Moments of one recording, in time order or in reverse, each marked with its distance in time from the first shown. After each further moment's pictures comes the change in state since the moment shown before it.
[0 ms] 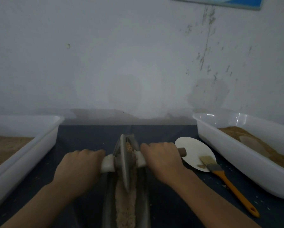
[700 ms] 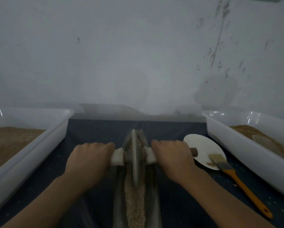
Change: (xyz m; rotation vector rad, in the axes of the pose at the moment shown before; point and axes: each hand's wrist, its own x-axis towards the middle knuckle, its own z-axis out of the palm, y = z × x) left_hand -0.004 0.001 -0.006 0.032 0.071 0.103; right_hand -0.004 0.002 0.012 -0.093 0.053 0.032
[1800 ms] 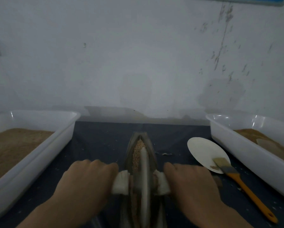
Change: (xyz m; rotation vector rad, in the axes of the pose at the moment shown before) left_hand -0.042 0.012 -0.032 -0.023 -0.195 -0.036; right_hand -0.052 -0.023 -0.046 0.163 -0.120 0.050
